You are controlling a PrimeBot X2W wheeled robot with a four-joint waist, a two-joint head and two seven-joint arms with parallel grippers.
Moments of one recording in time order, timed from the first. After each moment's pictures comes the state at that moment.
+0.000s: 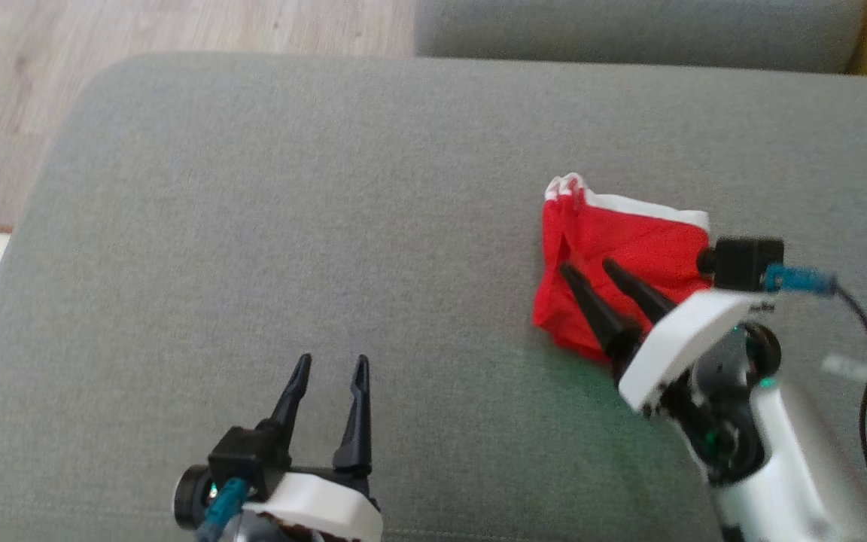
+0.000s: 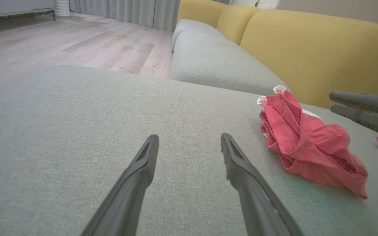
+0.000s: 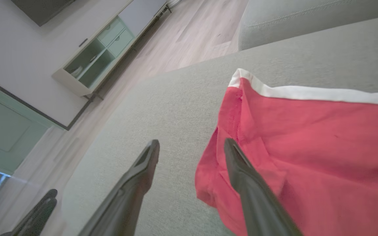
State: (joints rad) left arm 0.06 0.06 -0.46 0.08 -0.29 0.19 -0.25; right arm -0.22 -0.06 0.20 0.12 0.60 0.12 0.48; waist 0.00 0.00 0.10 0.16
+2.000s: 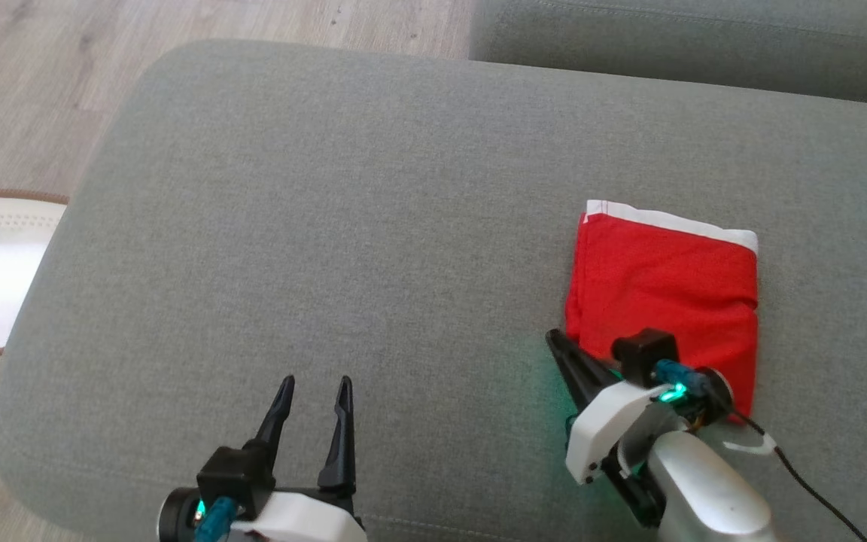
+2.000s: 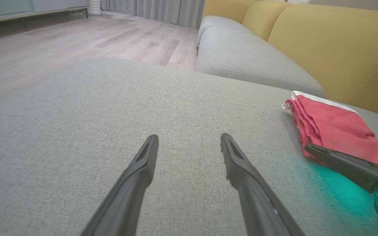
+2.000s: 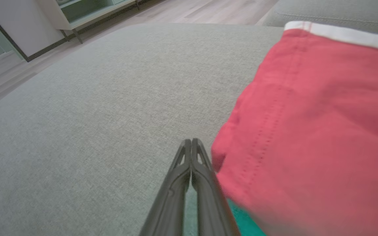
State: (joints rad) left arm 0.11 0.06 -0.41 0.09 -0.25 0.17 -0.25; right arm -0.34 -0.06 0.44 0.73 0.25 0.12 -0.12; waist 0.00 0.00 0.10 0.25
